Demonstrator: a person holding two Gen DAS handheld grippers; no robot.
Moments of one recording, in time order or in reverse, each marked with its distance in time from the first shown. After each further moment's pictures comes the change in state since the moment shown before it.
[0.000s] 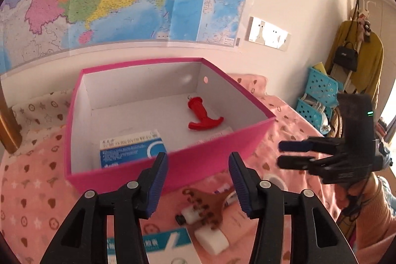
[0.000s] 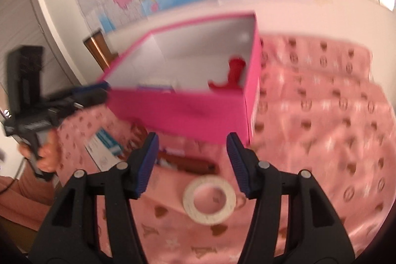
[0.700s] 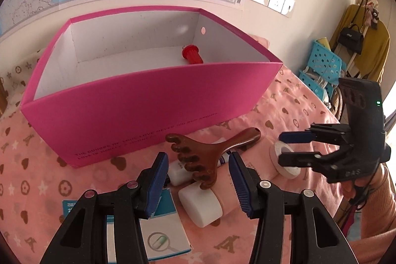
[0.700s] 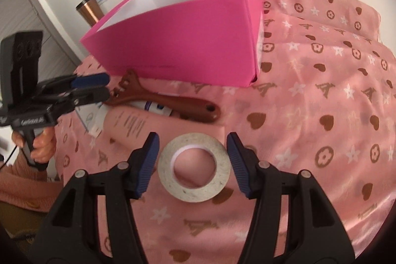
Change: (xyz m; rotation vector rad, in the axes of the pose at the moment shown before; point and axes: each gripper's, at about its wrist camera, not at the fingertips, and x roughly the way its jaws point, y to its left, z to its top) left arm 0.041 -0.005 -0.045 -0.035 0.181 -0.023; right arm 0.024 -0.003 -0.042 0.003 0.171 0.020
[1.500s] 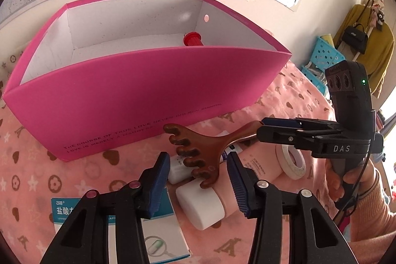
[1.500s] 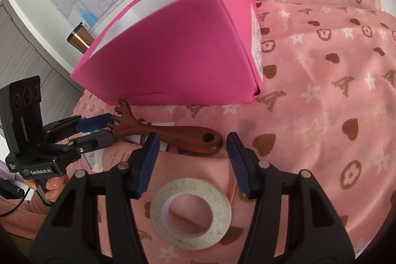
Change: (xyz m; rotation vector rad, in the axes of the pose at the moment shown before) left arm 0.016 0.004 -0.001 -0.024 0.053 -0.015; right arm 0.027 -0.020 0.017 0.177 -0.062 0.085
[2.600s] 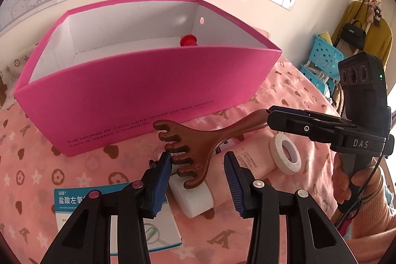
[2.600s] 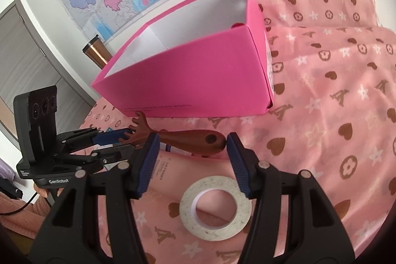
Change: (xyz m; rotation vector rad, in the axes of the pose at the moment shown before) left arm -0.012 -0.010 -0.006 0.022 -0.023 0.019; right arm -0.027 0.019 -0.004 -0.035 -0.123 0.030
